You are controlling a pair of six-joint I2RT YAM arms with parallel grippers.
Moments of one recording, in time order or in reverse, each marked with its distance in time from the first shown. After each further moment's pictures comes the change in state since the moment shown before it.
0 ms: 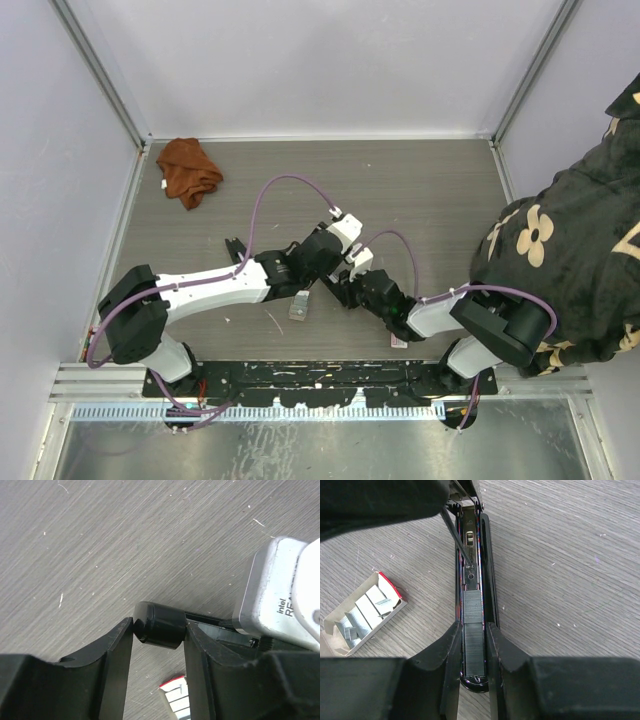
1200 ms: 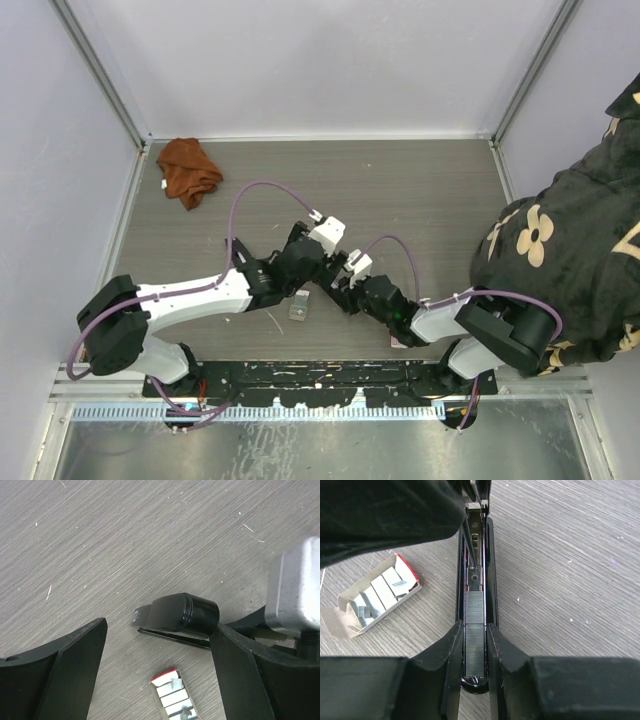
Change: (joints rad) left arm 0.011 -0.101 -0.144 0.116 0.039 -0.097; right arm 0.023 -0.031 -0.047 0.037 -0.016 -0.035
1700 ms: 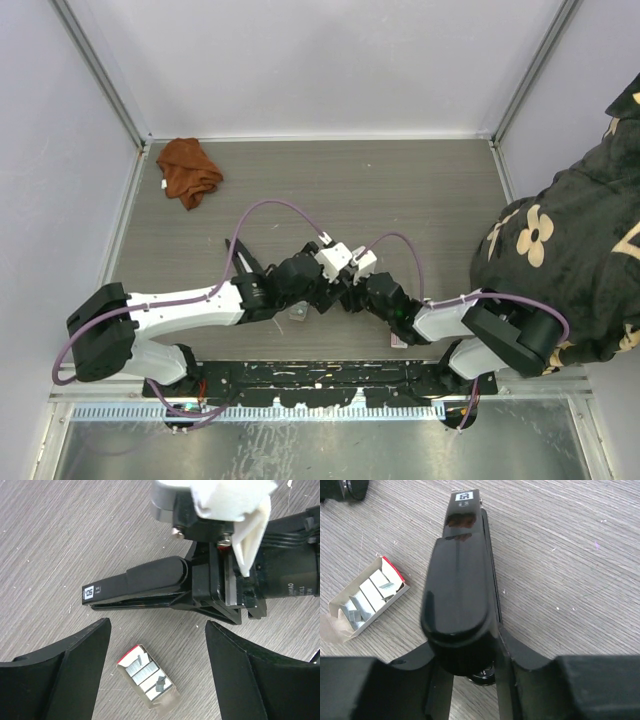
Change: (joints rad) left arm -0.053 -0.090 -0.103 0.003 0.196 0.090; right arm -0.016 -0.042 0.006 -0.067 -0.002 0.043
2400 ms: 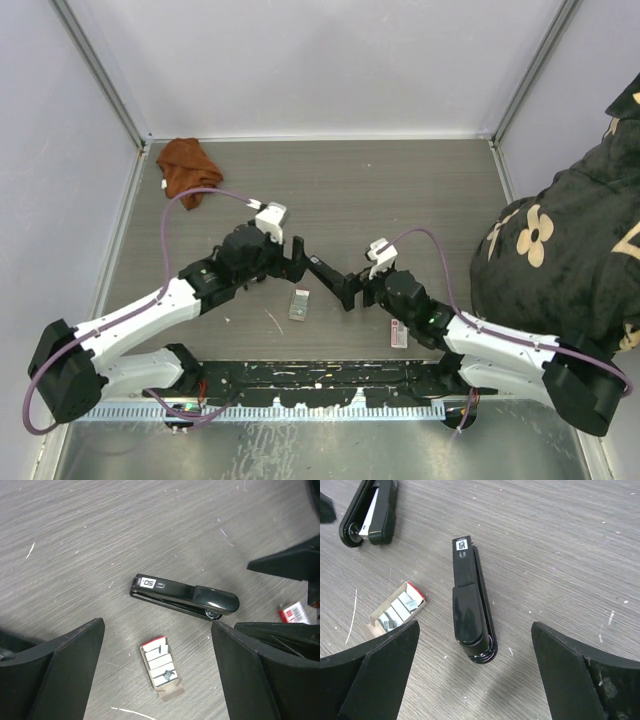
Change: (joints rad) left arm 0.283 -0.239 -0.072 -0.066 0.137 -0.271; right arm 0.002 -0.447 0.003 -0.355 0.051 0.012
